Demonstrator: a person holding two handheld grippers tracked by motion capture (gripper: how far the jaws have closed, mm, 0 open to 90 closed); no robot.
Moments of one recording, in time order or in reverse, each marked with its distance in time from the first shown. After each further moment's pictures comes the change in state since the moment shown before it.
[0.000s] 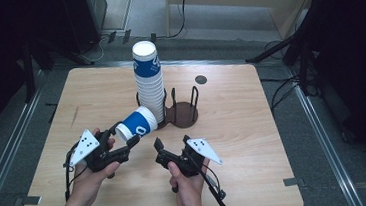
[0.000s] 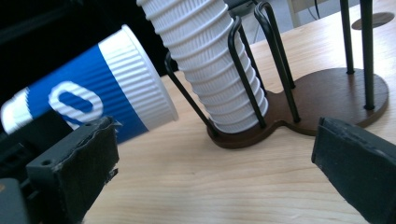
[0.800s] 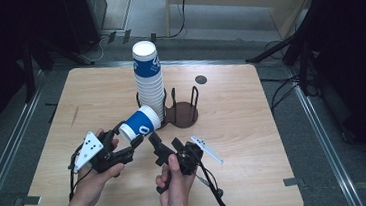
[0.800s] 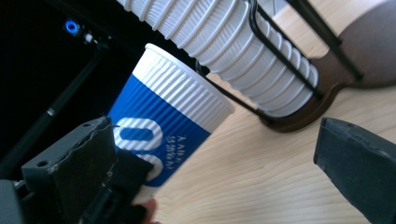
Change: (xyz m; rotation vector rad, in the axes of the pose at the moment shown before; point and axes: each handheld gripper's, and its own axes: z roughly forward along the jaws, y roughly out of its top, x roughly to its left) left arm -0.009 -0.007 0.007 -0.063 -0.003 0.013; right arm 0.014 0.005 0.003 0.010 0.096 0.391
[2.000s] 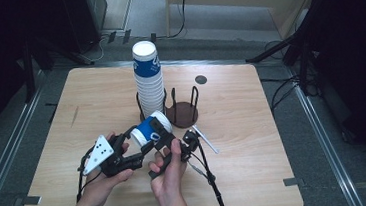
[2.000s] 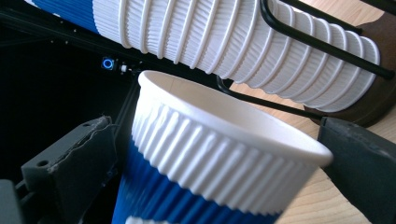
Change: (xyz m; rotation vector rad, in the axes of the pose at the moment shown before) left arm -0.021 -0.006 0.009 0.013 -0.086 0.003; right arm -0.009 0.011 0.033 0.018 0.132 0.317
